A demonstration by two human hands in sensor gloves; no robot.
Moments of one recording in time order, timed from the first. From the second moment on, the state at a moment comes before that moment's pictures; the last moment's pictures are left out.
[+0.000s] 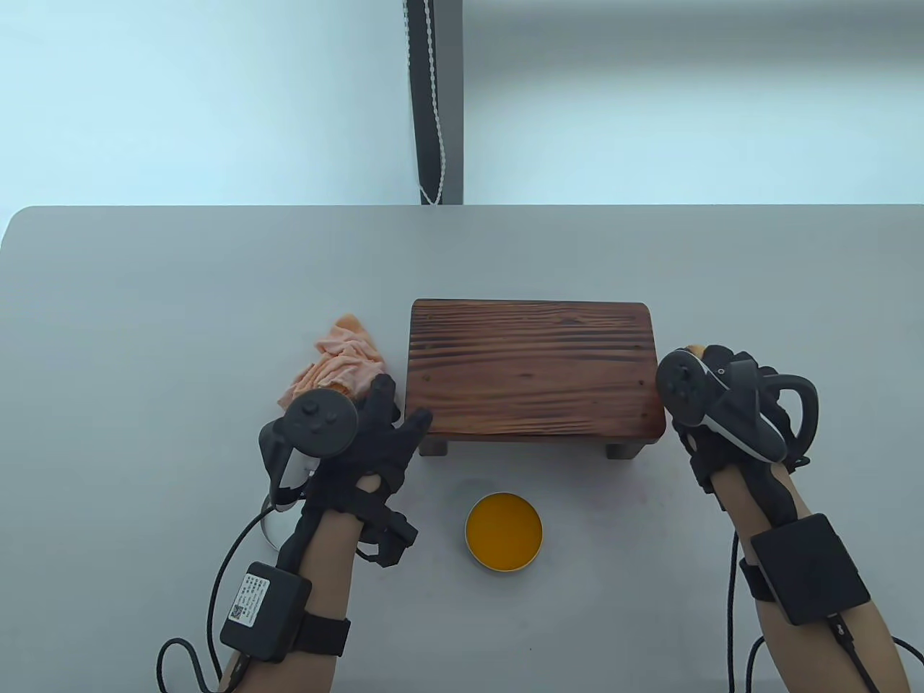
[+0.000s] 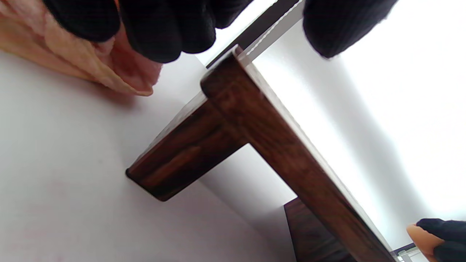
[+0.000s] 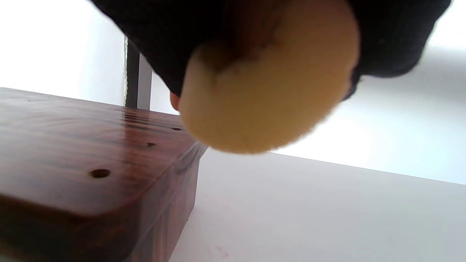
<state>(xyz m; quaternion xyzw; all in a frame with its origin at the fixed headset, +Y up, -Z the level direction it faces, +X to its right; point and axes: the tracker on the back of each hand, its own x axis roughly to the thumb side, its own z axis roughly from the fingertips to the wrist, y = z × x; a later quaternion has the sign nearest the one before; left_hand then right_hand) -0.171 -0.676 -0.228 -0.09 -0.05 0.42 0.90 0.216 -0.596 -0.241 -0.01 0.07 -1.00 0.06</state>
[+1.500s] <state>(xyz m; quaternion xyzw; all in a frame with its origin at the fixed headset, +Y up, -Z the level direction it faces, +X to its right) -0.062 -0.737 -0.176 -0.13 -0.39 0.10 0.91 0.101 -0.705 -0.145 -0.36 -0.05 -0.93 0.01</state>
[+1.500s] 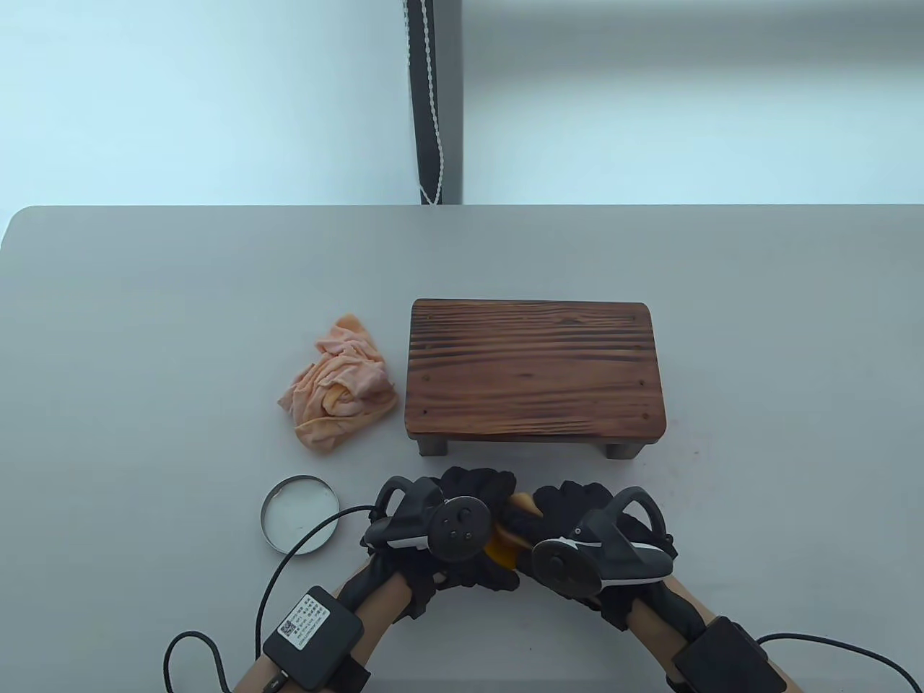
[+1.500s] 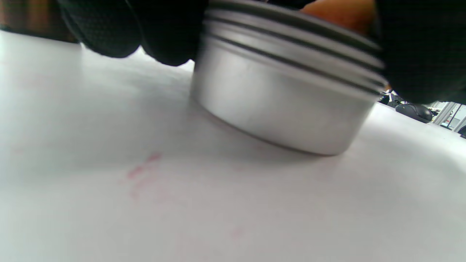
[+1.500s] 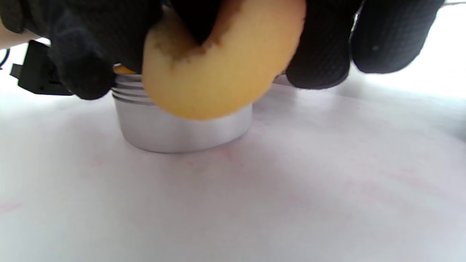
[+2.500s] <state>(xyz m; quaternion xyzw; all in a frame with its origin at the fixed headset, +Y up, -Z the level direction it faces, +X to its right) -0.060 -0.728 -0.170 -0.15 -0.38 0.08 0.91 0.120 -0.659 -0.131 -0.37 0.00 -0.92 -0.08</state>
